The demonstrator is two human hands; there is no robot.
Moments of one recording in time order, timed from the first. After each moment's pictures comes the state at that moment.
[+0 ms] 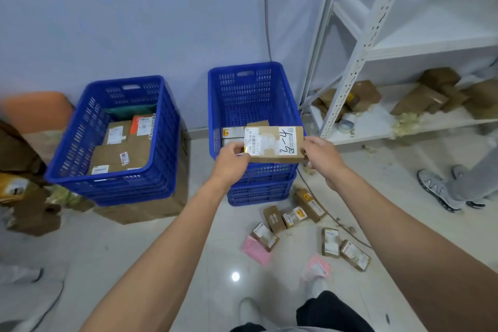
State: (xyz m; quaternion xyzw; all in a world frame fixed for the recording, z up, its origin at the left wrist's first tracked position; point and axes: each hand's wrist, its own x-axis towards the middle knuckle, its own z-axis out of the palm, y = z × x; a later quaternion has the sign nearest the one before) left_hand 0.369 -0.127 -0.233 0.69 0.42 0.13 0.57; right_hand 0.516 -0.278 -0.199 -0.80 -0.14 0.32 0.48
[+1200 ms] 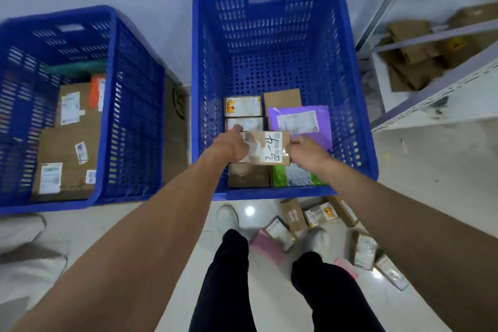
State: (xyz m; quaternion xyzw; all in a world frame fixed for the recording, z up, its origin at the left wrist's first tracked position) left_hand 0.581 0.133 -0.459 0.75 0.49 -0.29 0.35; right_hand 0.705 -0.007 -0.477 -0.80 -0.19 0.51 0.23
